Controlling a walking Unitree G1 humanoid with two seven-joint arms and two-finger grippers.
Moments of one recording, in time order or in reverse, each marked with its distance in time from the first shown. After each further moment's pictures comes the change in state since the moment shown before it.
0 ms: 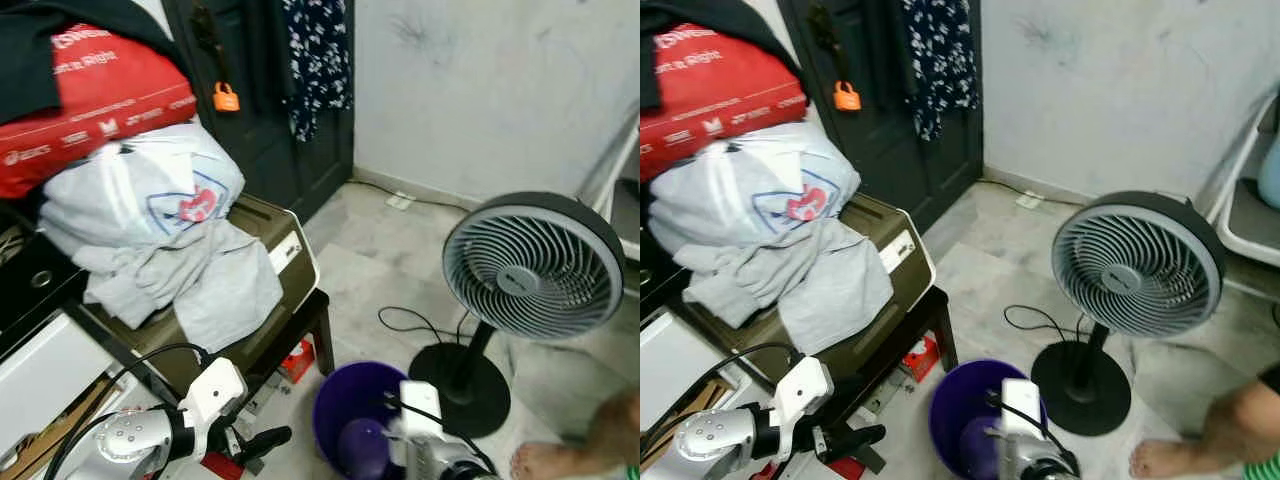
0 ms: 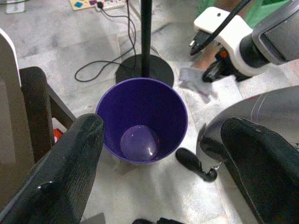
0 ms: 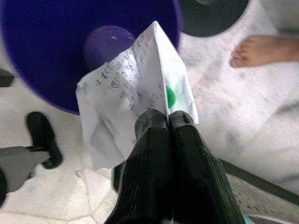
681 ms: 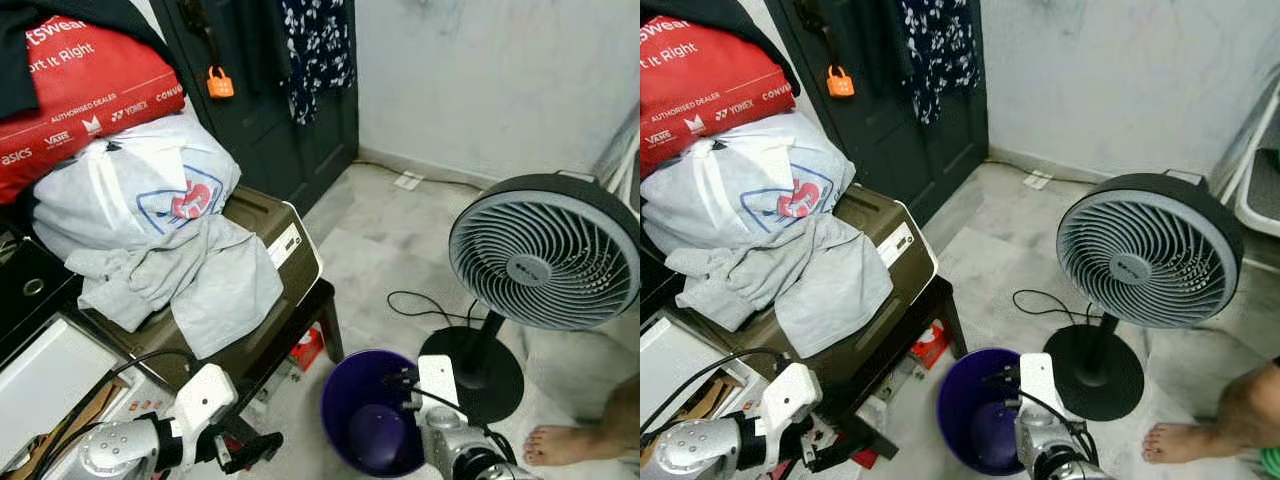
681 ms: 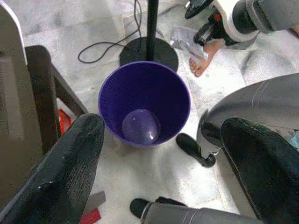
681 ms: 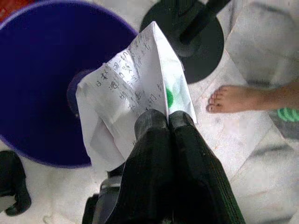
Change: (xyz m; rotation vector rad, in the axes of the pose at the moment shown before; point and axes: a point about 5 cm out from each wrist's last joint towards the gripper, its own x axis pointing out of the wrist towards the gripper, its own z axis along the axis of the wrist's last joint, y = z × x) left arm -0.014 -0.006 -0.001 -0.011 0.011 0.034; right arm 0.000 -0.025 0.040 -0.076 -0.235 -0.099
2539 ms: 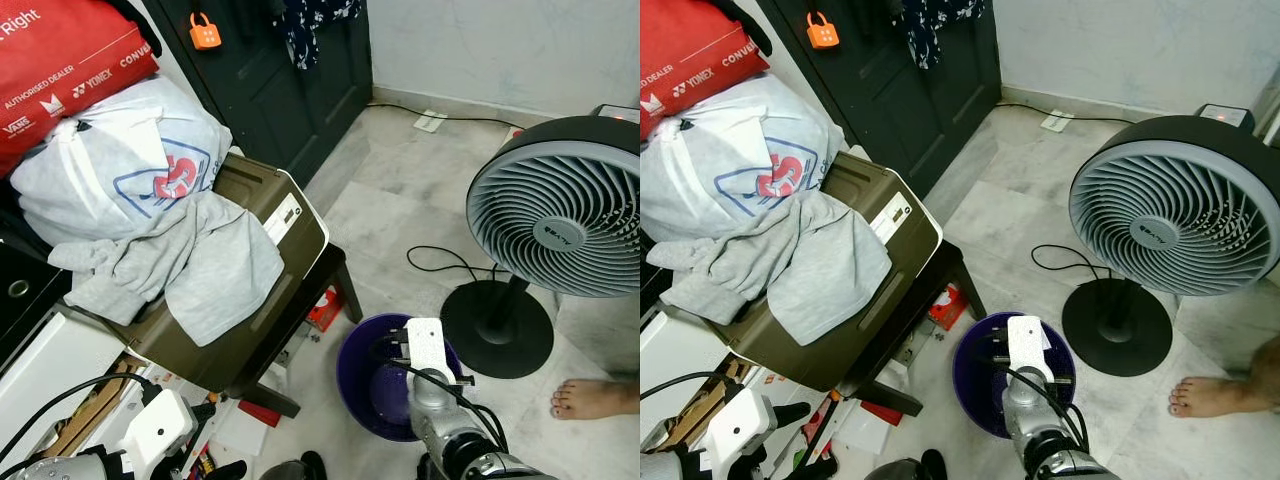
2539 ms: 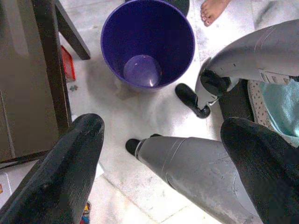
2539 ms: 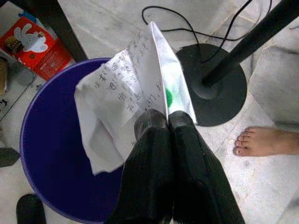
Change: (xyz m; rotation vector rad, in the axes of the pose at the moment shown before) left arm -0.048 -0.016 -0.010 -0.038 0.089 0.069; right arm -0.009 0.010 0.045 0.035 -0.320 -0.011
